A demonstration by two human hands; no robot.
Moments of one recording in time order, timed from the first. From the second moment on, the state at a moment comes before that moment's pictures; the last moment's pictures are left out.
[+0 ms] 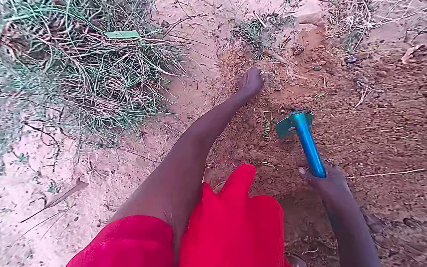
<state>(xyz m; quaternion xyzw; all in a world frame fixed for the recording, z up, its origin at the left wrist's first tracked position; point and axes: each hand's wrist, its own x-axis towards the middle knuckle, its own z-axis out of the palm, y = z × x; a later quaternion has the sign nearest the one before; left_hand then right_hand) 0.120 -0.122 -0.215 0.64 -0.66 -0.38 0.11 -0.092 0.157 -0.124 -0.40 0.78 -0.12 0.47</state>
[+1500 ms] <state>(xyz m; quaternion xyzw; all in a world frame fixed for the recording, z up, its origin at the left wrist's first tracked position) 0.123 -0.225 -0.218 0.67 -0.50 -0.50 0.22 -0.085 0.154 -0.116 -0.37 0.76 -0.16 0.51</state>
